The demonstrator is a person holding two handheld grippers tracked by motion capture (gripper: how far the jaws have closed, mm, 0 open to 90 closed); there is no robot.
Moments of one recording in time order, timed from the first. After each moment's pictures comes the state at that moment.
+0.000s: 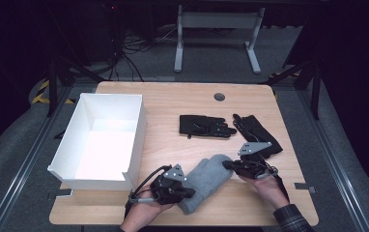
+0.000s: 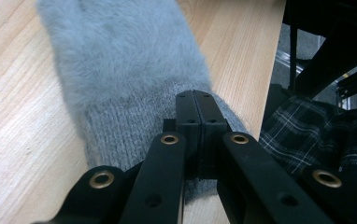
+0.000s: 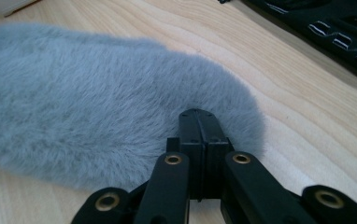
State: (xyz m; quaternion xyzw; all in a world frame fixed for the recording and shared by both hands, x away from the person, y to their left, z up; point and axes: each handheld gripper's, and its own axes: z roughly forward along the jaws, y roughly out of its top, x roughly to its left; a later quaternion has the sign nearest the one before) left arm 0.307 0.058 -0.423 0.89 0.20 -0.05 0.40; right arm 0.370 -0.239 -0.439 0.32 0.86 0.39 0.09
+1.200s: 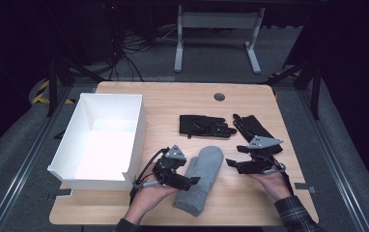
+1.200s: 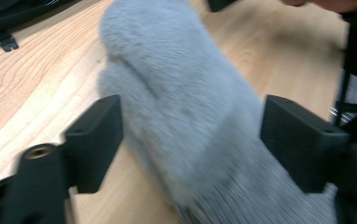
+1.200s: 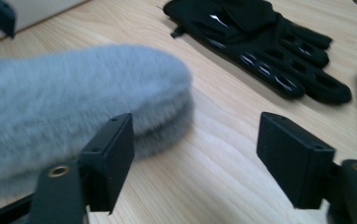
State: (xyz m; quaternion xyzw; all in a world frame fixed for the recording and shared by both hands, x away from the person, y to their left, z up) left arm 0.351 0.050 -0.414 0.86 0.29 0.00 0.41; right arm 0.375 -0.261 -0.428 0.35 0.83 0.42 0.15
